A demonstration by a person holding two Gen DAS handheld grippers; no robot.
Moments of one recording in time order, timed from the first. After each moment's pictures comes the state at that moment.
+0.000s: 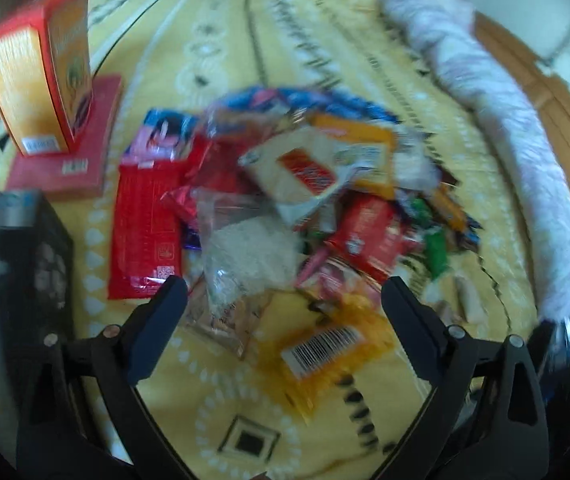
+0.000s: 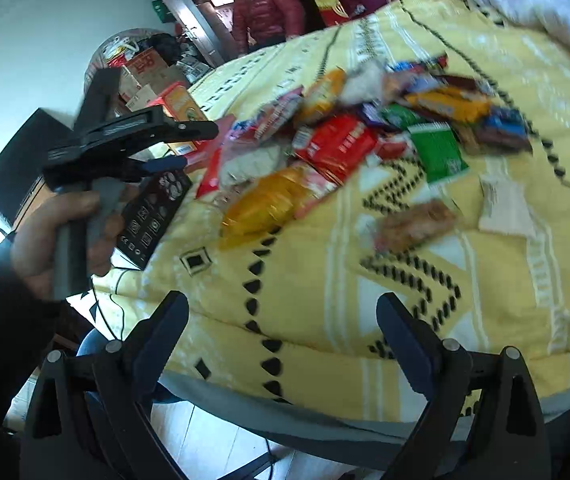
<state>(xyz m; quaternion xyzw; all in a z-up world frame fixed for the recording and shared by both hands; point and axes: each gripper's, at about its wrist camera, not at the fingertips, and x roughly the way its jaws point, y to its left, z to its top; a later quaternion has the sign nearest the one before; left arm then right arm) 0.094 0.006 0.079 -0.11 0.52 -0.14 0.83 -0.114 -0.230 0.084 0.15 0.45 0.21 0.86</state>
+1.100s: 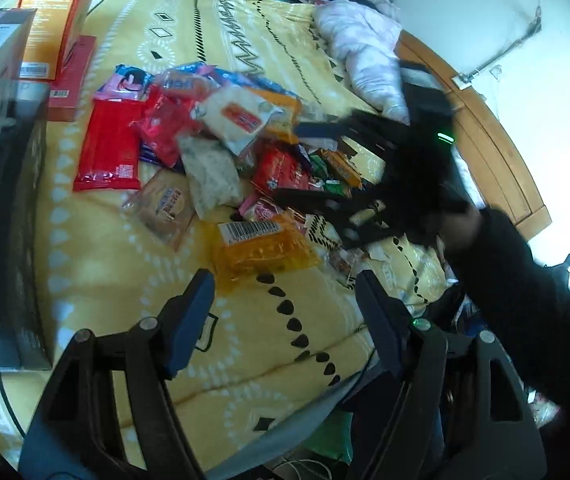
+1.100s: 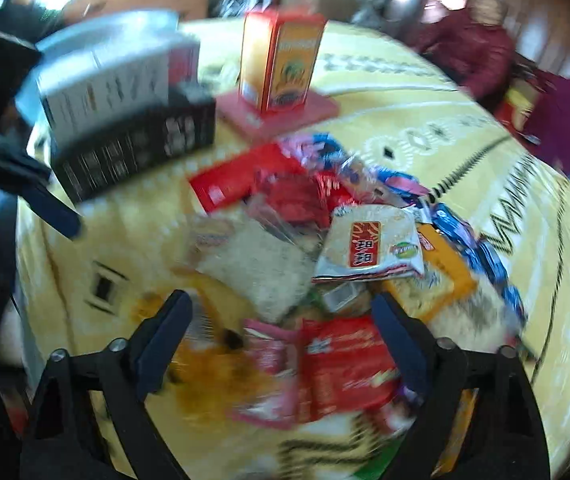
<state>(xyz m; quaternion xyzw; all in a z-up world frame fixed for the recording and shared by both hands) -0.008 0.043 0.097 -0.21 0.48 -0.30 0.80 0.063 -0.099 0.104 -0.30 0.40 0.40 0.77</state>
